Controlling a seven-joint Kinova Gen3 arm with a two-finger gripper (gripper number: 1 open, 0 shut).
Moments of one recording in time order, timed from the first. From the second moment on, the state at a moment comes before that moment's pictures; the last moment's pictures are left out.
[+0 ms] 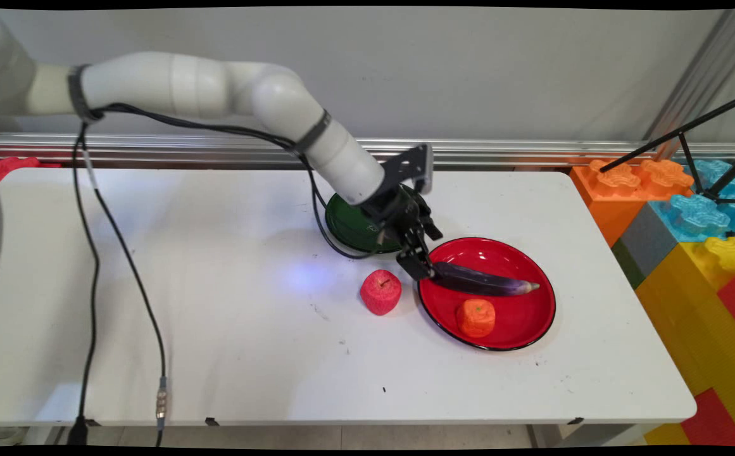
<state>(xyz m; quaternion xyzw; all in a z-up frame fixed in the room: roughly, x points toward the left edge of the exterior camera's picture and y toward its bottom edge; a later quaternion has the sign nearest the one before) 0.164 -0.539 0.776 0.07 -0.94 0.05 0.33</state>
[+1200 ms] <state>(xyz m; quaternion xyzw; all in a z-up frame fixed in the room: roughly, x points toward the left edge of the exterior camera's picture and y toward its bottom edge) 0.124 -0.563 0.731 0.04 -0.94 0.05 0.33</state>
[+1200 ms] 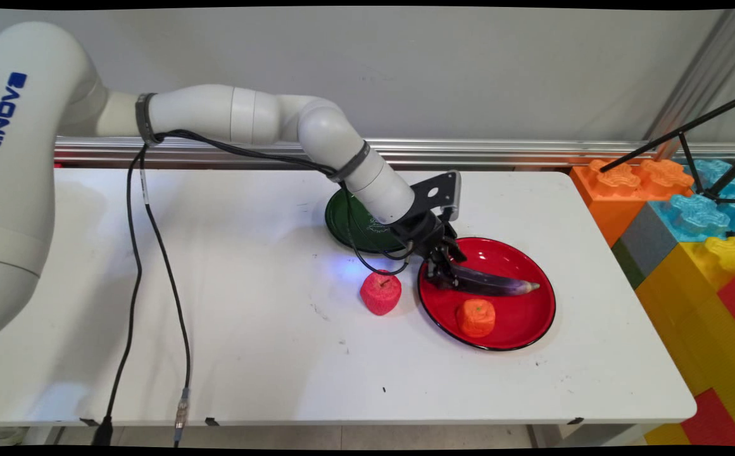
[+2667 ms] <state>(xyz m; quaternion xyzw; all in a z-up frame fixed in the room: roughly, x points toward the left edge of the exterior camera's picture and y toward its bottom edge) 0.113 -0.548 0.825 0.11 -0.93 0.06 0.35</state>
